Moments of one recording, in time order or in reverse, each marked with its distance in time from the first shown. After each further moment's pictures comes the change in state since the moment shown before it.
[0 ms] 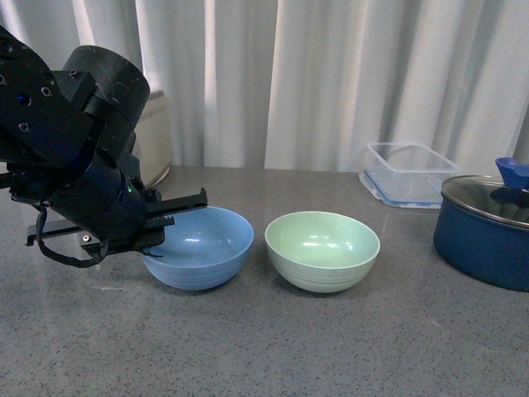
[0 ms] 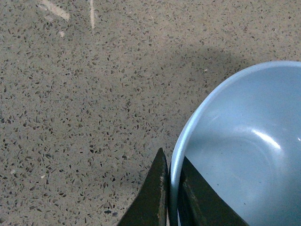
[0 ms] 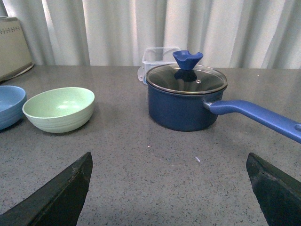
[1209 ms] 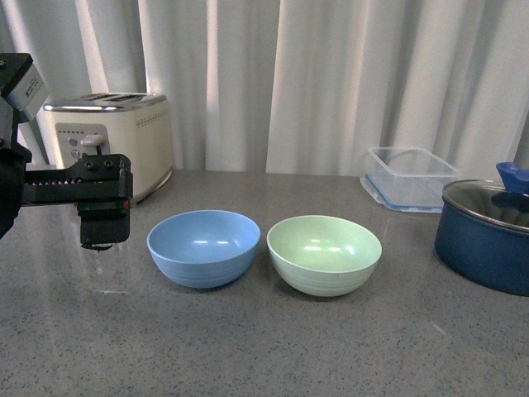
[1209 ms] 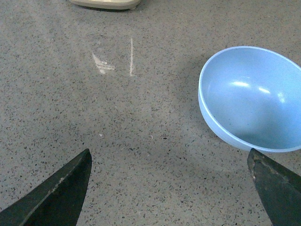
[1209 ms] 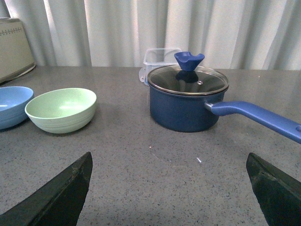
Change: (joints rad) left arm -0.021 -0.524 -0.474 0.159 -0.115 0.169; right arm 0.000 0.000 0.000 0.000 0.000 0.000
